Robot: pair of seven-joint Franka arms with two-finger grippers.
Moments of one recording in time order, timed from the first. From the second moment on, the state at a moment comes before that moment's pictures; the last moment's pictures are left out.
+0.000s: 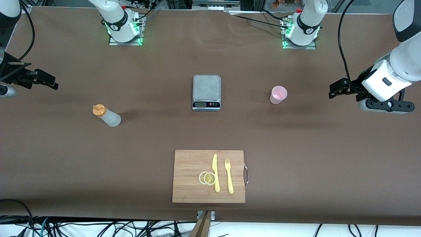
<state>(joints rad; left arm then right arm) -0.14 0.15 0.04 -1.49 -0.08 1.57 -0.06 -0.04 0.01 -0.04 -1.72 0.02 1.69 -0.05</state>
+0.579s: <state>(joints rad) -0.13 0.15 0.04 -1.49 -0.08 1.57 -0.06 -0.04 0.01 -0.04 -1.72 0.02 1.69 -0.05</state>
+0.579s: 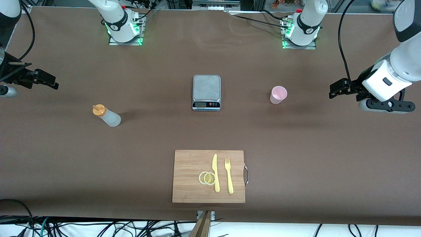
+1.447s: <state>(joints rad) -0.14 0.15 0.03 -1.50 -0.08 1.51 -0.05 -0.04 0.01 -0.04 -1.72 0.02 1.69 -0.05</state>
